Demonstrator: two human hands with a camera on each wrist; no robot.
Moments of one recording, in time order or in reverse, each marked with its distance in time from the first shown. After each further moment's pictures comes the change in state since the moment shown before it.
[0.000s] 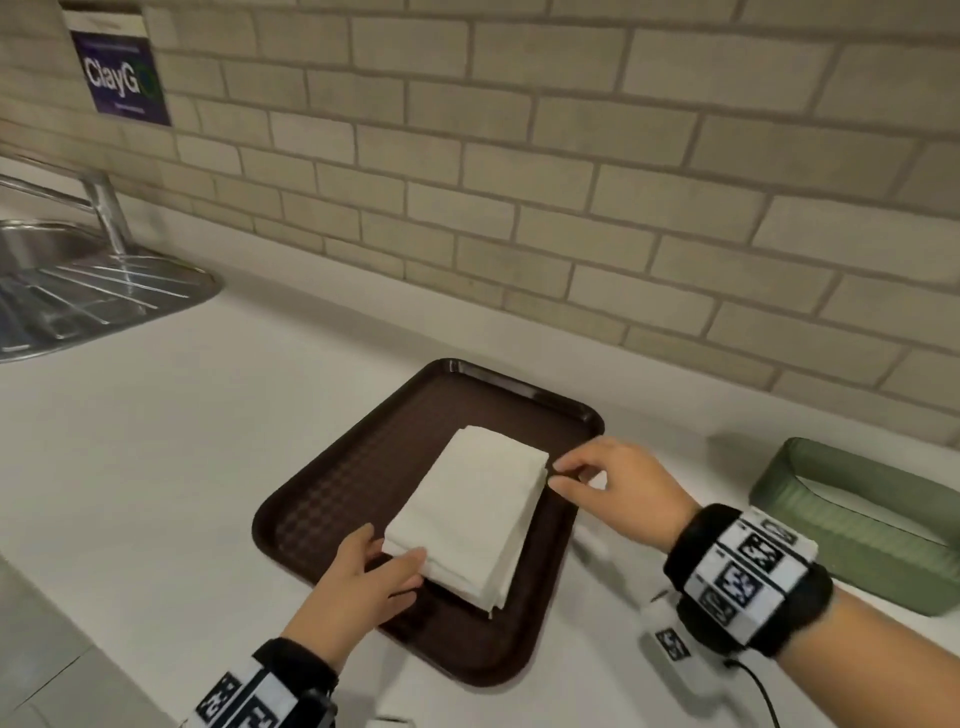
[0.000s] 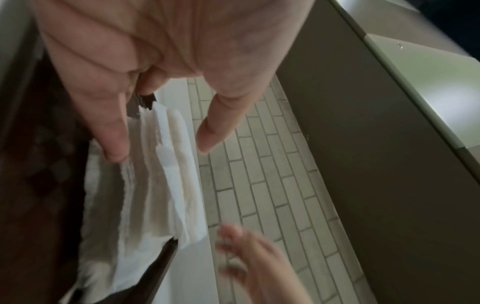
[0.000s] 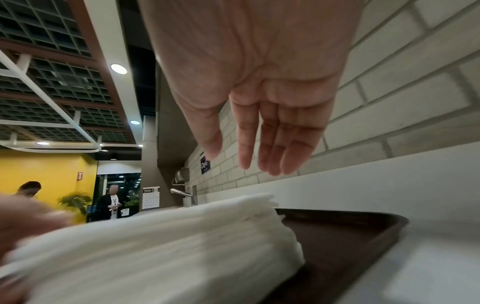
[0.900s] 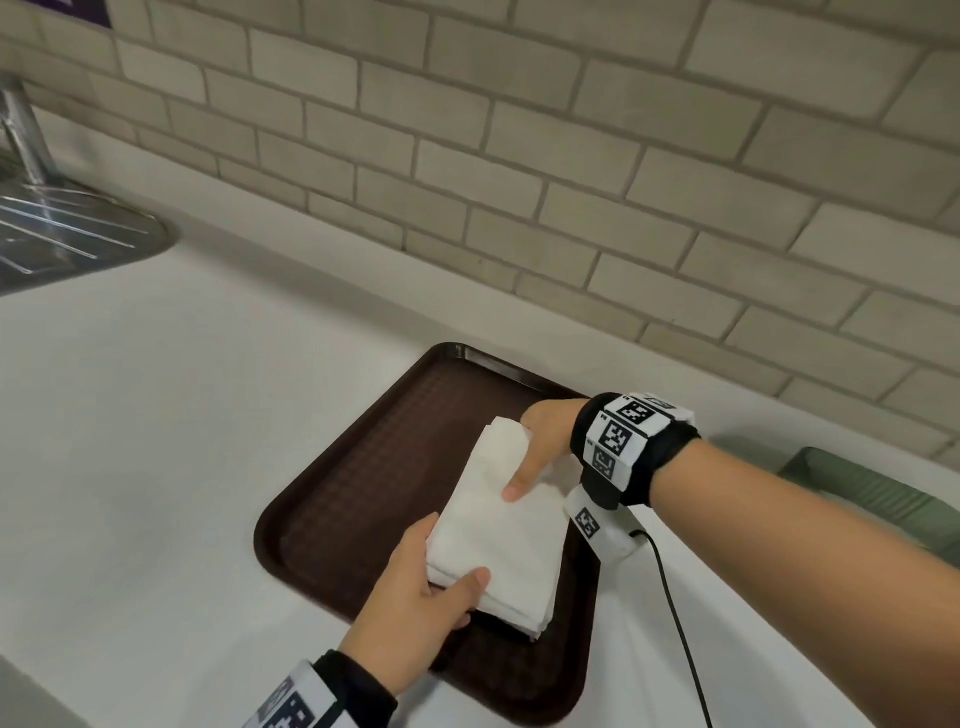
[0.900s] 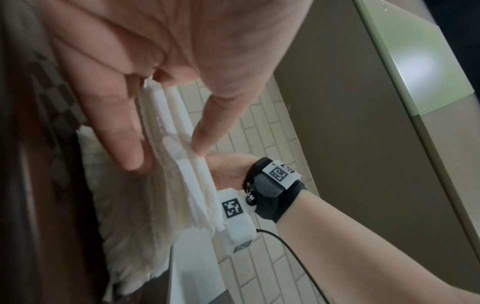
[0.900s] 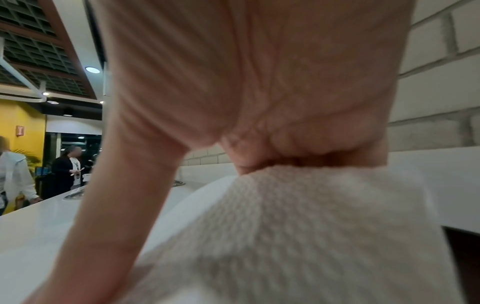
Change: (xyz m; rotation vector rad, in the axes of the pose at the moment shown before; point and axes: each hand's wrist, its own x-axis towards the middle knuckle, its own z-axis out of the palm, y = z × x) left_hand 0.025 -0.002 -0.008 0.162 -0.246 0.140; right_hand 0.135 -0.057 0.028 -0.241 -0.671 0.308
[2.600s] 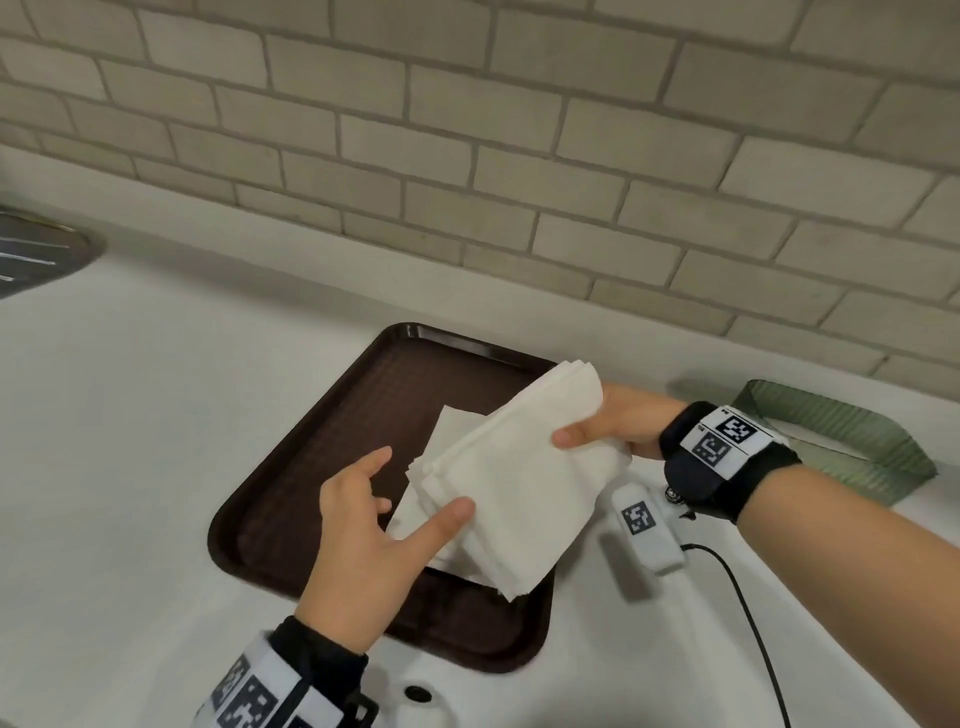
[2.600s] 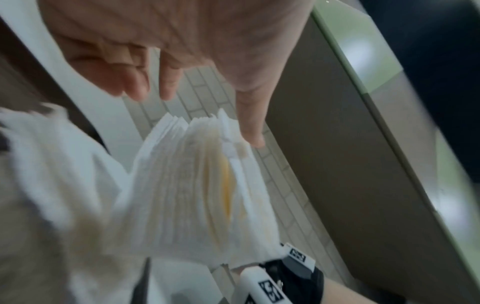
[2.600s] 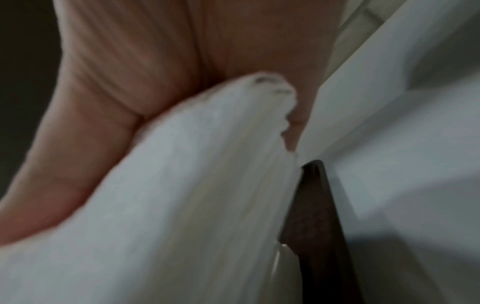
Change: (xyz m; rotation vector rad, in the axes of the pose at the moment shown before) left_hand -0.011 0.041 0.010 0.253 0.194 0.190; right_hand -0.063 0.098 0.038 1.003 0.060 -0.353
